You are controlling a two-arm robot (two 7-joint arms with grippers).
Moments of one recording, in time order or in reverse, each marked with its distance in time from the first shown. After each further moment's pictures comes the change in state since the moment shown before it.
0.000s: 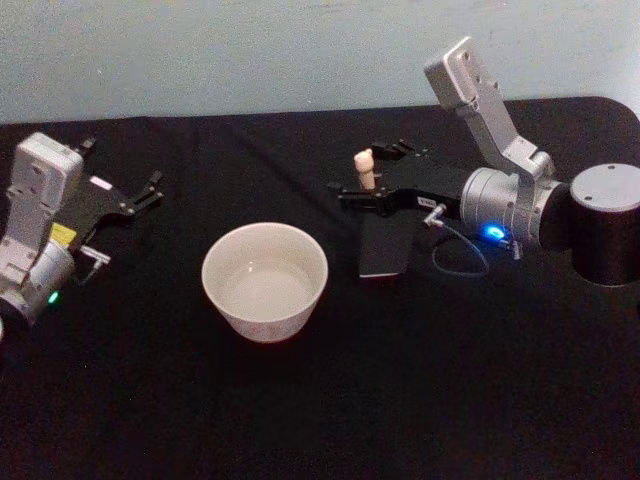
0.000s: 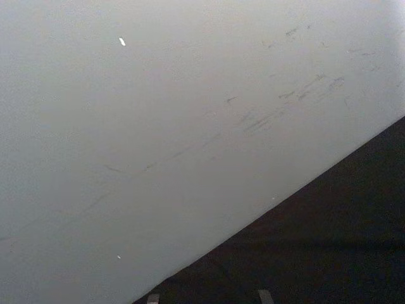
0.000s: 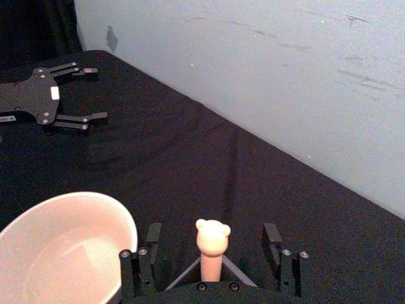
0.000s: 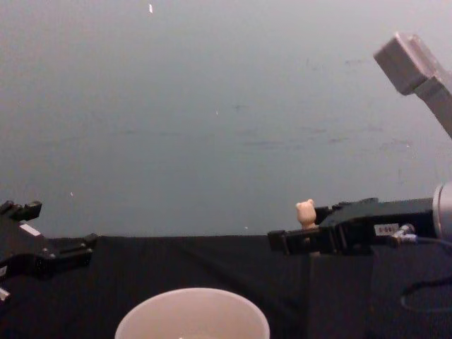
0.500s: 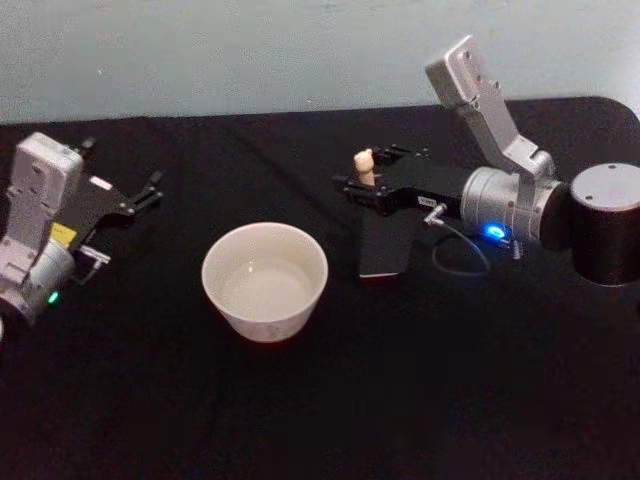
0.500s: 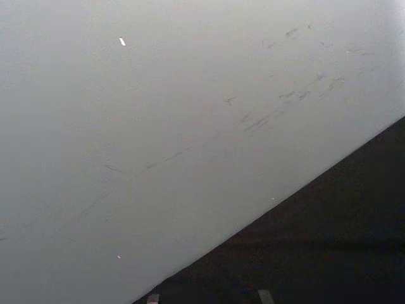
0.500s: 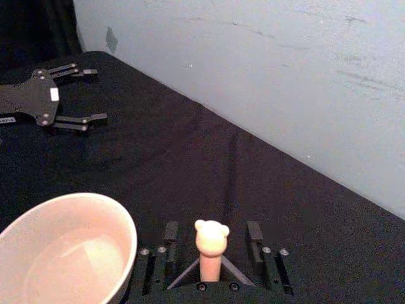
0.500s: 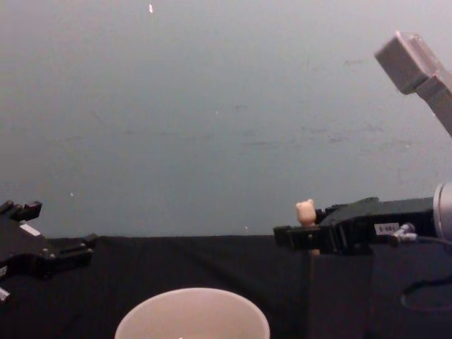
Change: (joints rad) left arm 0.000 0.000 0.000 0.000 0.000 0.000 0.000; right arm 0.000 0.000 0.002 0.000 0.003 0.000 -0.001
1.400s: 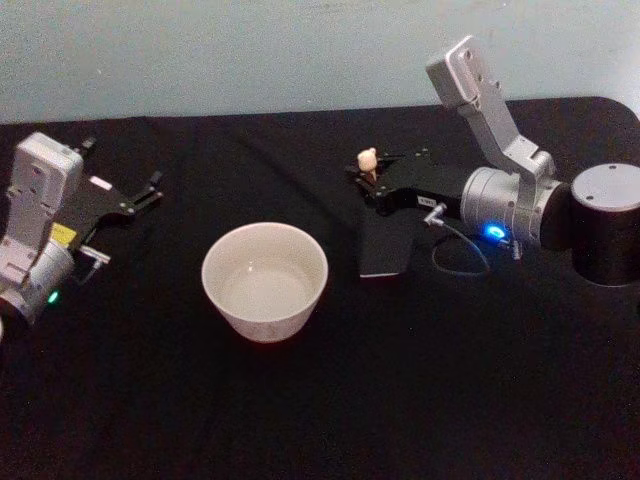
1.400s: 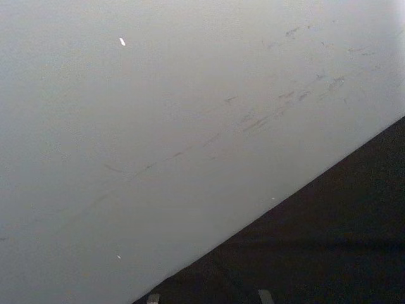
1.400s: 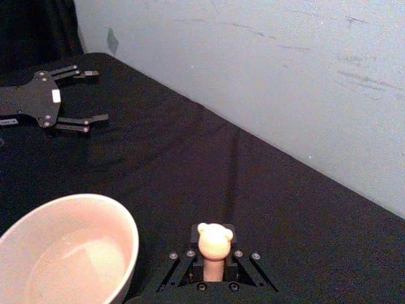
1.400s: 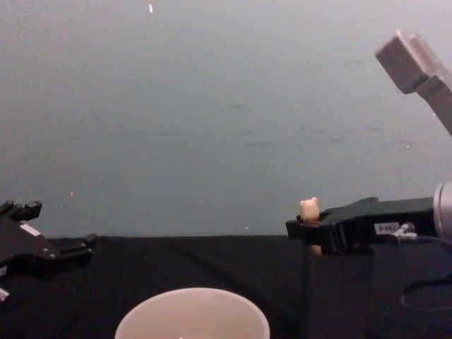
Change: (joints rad) left arm 0.000 0.000 0.000 0.000 0.000 0.000 0.000; right arm -0.003 -0.001 0.003 -0.002 0.003 0.001 0.002
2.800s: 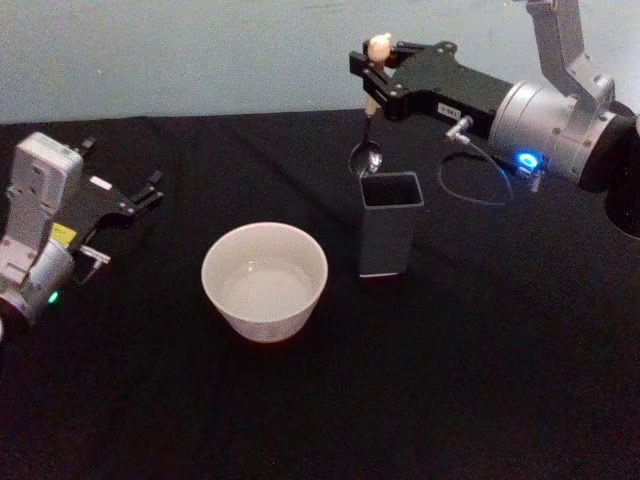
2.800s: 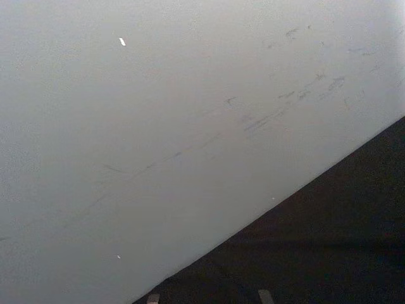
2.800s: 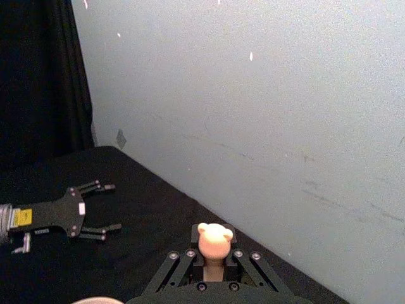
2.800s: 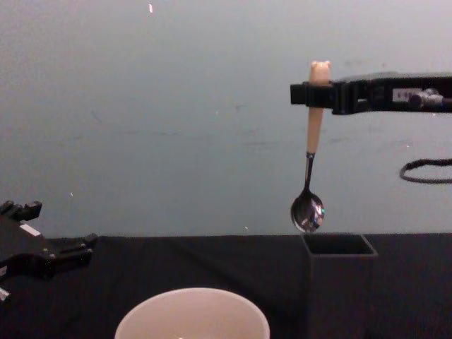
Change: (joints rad) left arm 0.000 0.000 0.000 0.000 0.000 0.000 0.000; right arm 0.000 0.024 0.094 -0.184 0.114 -0.057 -0.038
